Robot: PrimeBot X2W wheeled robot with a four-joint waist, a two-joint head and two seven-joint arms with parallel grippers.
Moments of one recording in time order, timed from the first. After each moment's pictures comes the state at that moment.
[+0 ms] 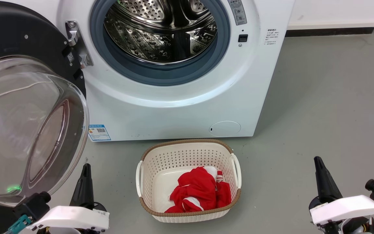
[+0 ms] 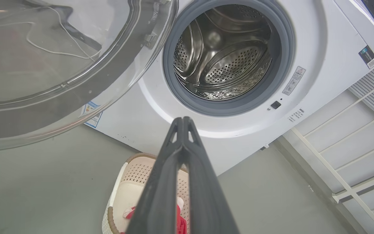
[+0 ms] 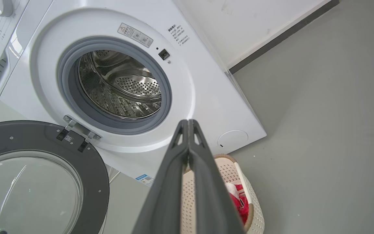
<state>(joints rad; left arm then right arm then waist) 0.00 0.05 0.08 0.13 -0.66 -0.11 -0.12 -0.03 -0.06 -0.01 0.20 0.71 0.13 -0.11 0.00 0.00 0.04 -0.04</state>
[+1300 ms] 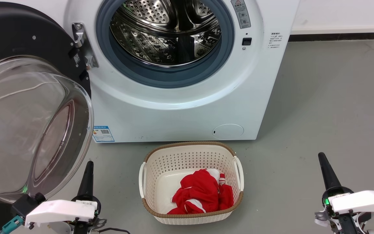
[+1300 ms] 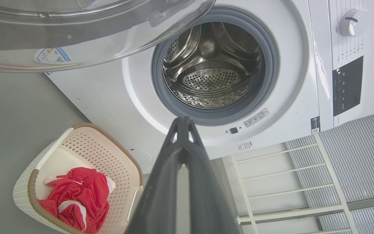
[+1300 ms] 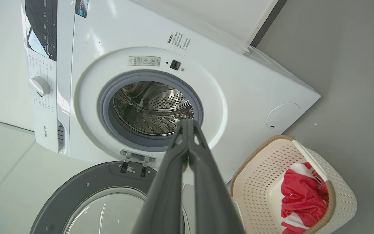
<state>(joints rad) -0.05 0.05 0.10 0.19 -1.15 -0.12 0.00 -0.06 -0.07 -0.04 0.22 1.19 0.13 -0.01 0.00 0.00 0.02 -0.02</state>
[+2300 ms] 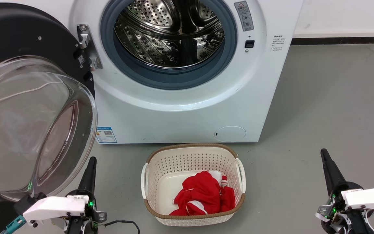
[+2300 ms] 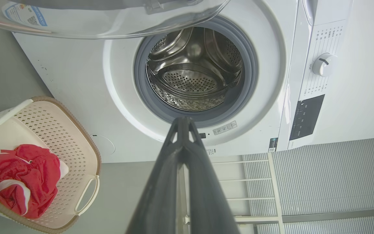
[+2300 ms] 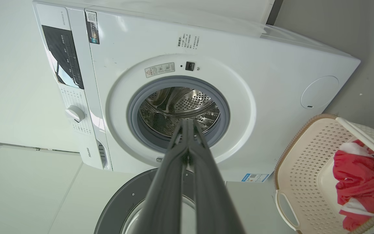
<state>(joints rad) -0.08 0.05 0.11 0.22 -1.43 -0.12 0.07 -0.08 -0.07 -0.07 0.23 1.46 0.13 0.05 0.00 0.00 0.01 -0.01</state>
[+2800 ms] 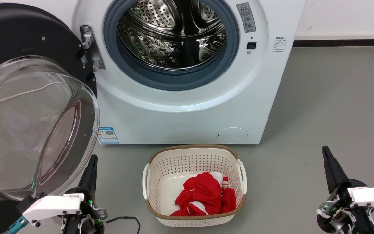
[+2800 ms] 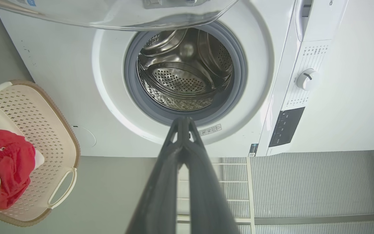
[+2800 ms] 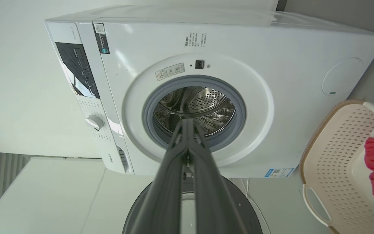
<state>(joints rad) -0.10 0.05 0.11 0.24 -1.56 -0.13 0.10 -0.10 -0.07 -0.08 0.24 1.58 0.13 0.08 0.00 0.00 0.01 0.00</state>
